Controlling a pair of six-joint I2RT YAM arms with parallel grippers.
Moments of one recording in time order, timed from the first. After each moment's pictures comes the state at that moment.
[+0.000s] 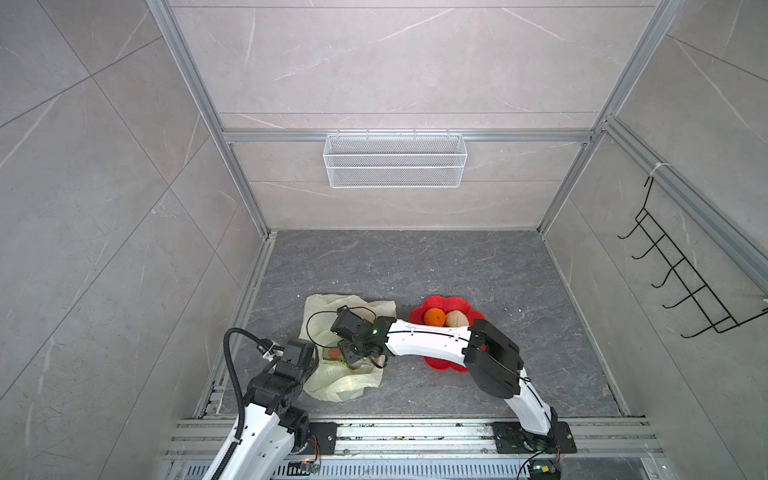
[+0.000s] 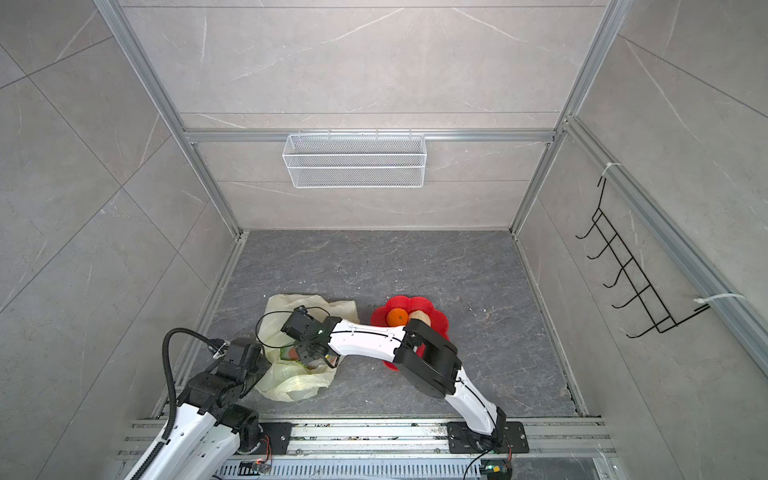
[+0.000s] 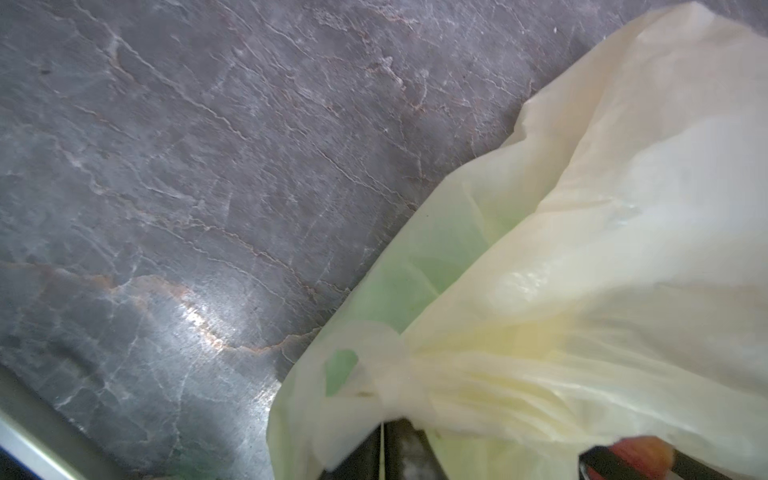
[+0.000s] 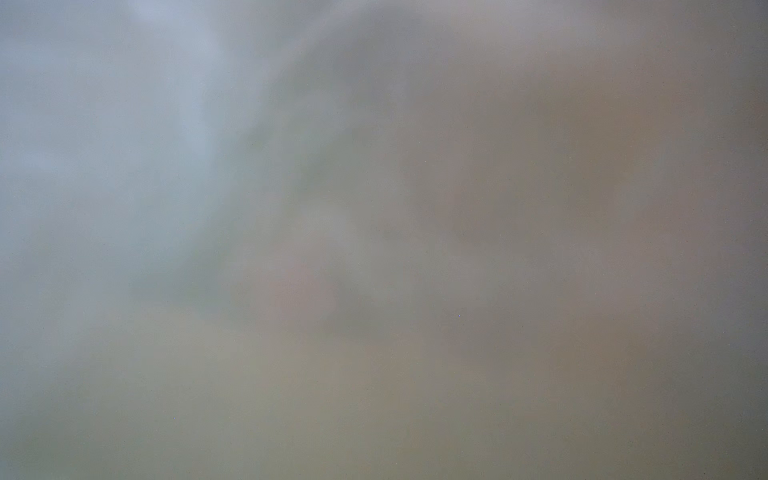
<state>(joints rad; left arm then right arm) -0.32 0.55 0.42 -0.93 -0.33 -1.08 1.16 2.15 1.66 -0.54 0.10 0.53</state>
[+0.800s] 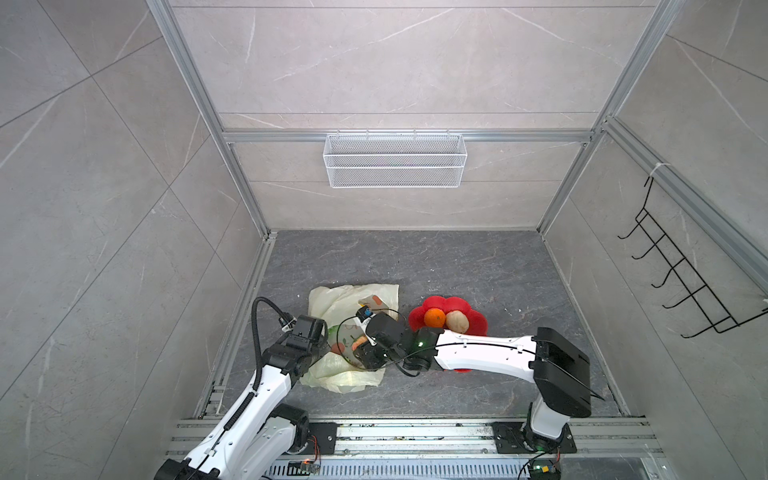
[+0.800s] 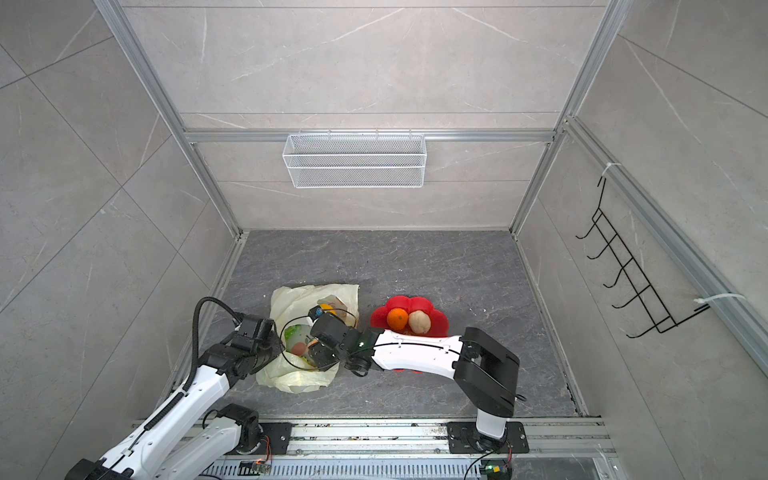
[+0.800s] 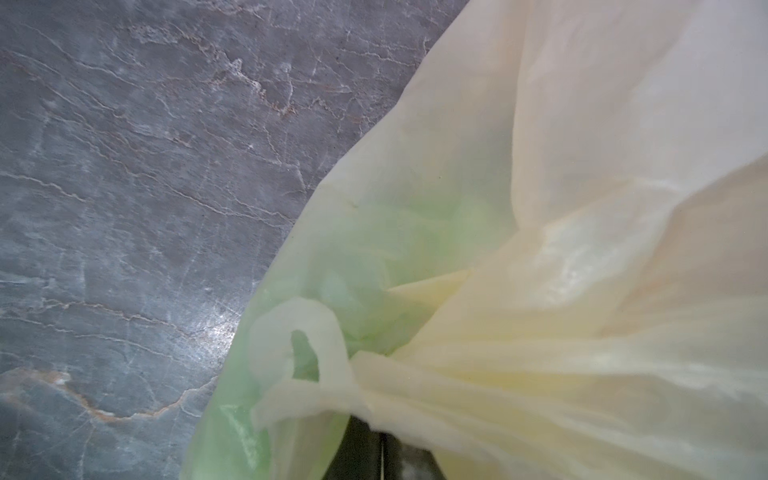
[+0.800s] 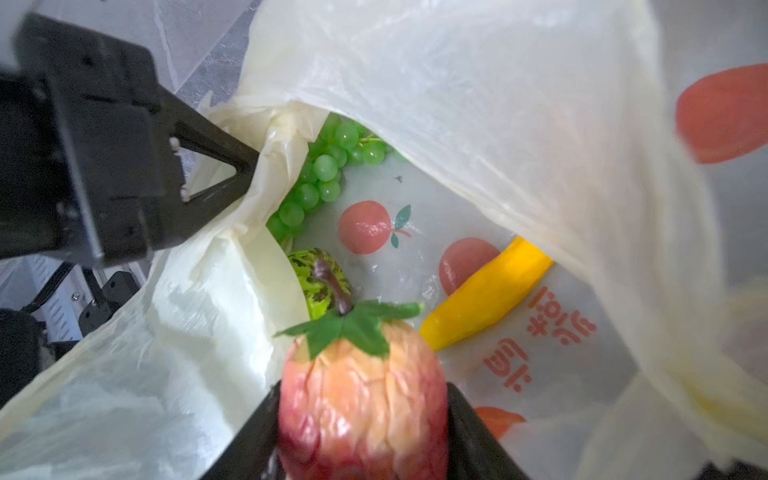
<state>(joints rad) -0.32 0.86 0.53 -0.74 -0.24 -0.90 1.16 1.74 1.20 -0.23 0.04 0.45</state>
